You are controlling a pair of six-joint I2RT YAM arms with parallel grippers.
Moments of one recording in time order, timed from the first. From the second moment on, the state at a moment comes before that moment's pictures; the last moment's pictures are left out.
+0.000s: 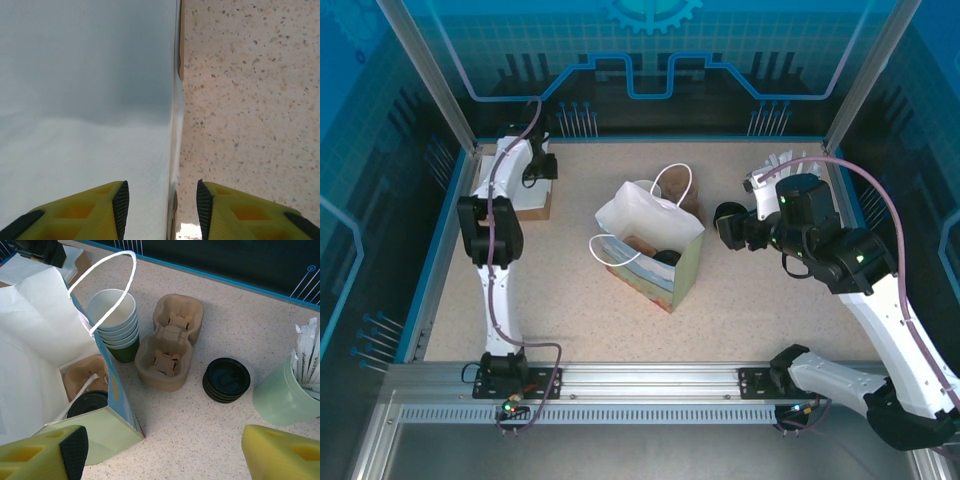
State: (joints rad) left arm 0.03 2.34 2.22 -1.09 -0.11 -0.12; right arm 0.52 1.01 1.43 -1.07 0.09 0.09
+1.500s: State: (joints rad) left arm 0.07 2.38 2.30 -1.17 -0.07 -0.08; right arm 0.51 1.04 1.43 -1.06 0.07 0.08
